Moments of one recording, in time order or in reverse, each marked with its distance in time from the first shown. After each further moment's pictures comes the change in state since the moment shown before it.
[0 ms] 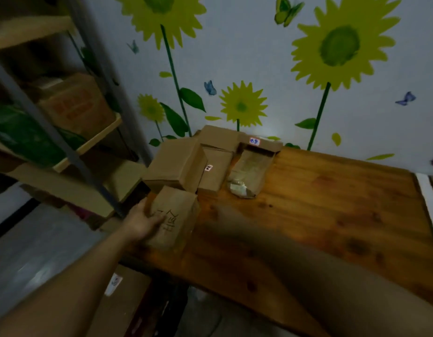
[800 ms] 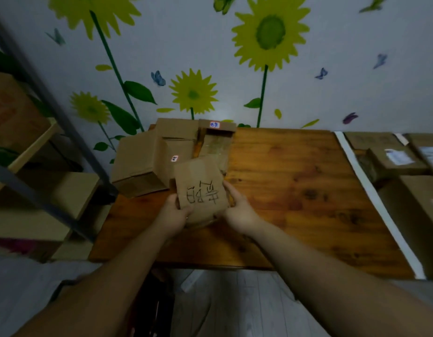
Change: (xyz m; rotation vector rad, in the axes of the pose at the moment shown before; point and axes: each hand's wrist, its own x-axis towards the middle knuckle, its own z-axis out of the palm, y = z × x) left_hand -0.029 0.031 0.064 -0.376 -0.373 0.141; right_hand -0.083 0.005 0.034 0.750 0.486 0.150
